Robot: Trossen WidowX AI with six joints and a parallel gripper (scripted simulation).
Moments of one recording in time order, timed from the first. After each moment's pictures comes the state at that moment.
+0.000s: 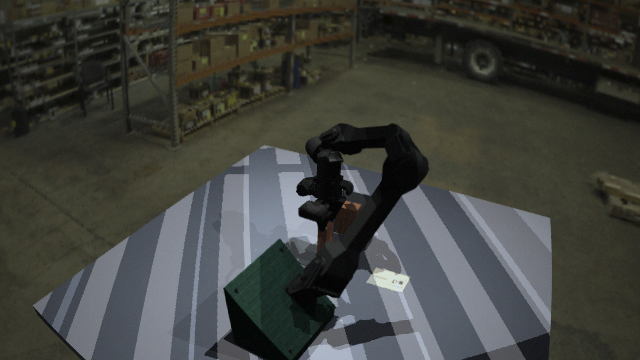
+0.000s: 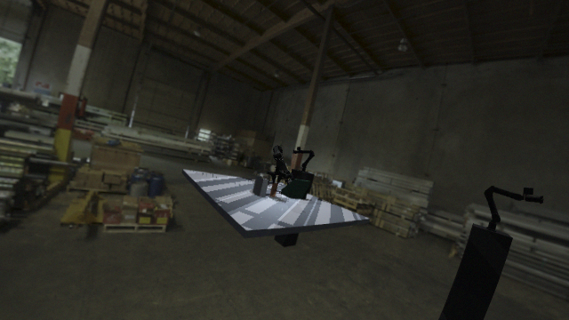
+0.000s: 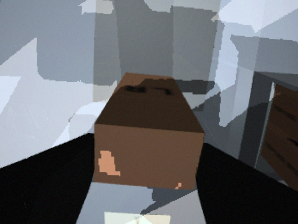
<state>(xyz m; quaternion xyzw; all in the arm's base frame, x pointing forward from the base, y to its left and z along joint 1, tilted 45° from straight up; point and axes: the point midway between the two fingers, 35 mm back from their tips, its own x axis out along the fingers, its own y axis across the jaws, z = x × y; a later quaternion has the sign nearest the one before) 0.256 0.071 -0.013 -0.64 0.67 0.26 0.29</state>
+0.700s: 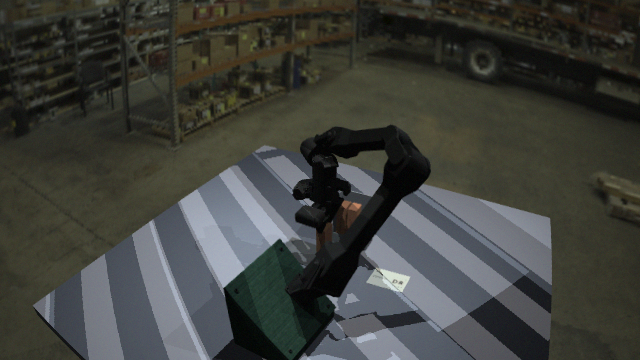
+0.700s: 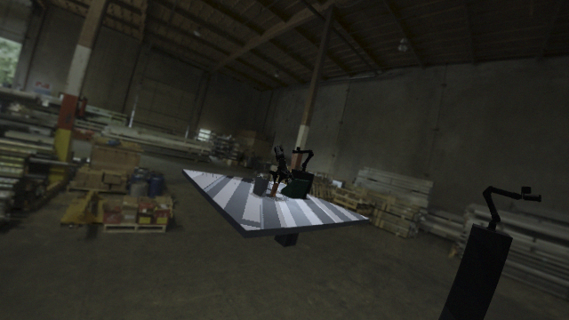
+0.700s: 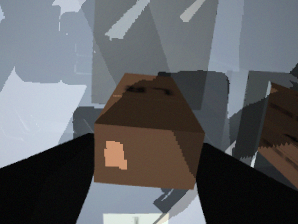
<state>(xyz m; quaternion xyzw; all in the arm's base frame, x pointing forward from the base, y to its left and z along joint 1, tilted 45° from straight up) 0.244 0.072 -0.013 -0.66 0.64 0.25 0.30</state>
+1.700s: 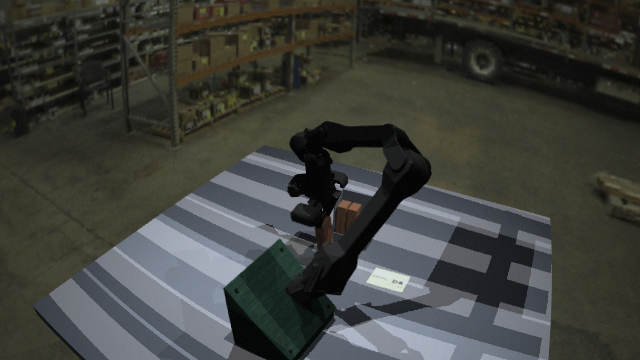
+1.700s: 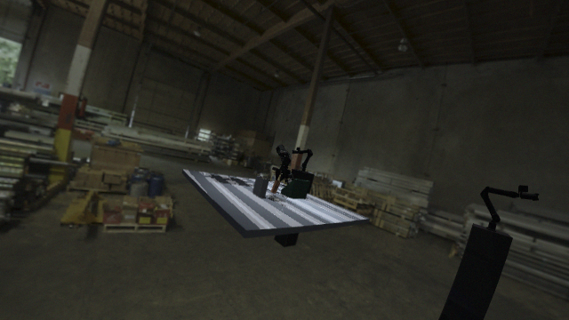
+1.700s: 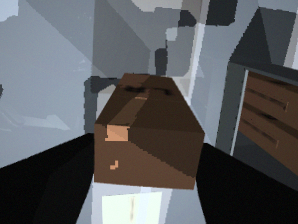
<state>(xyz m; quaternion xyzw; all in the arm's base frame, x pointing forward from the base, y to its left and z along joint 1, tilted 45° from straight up) 0.228 0.091 0.006 -0.70 0.60 0.23 0.31</state>
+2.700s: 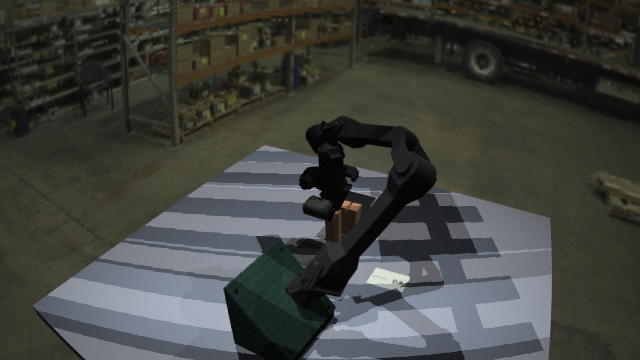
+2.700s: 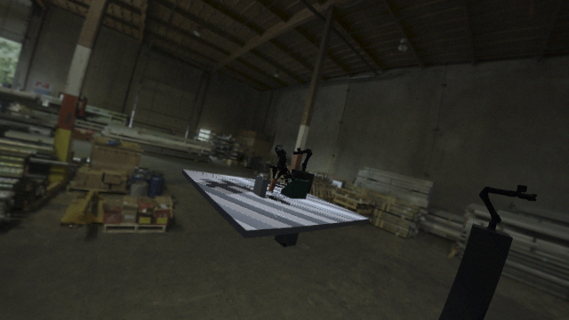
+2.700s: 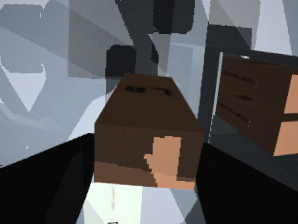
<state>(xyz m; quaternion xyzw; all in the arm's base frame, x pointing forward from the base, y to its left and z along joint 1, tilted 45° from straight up) 0.252 0.086 0.026 -0.70 0.60 0.24 0.32</state>
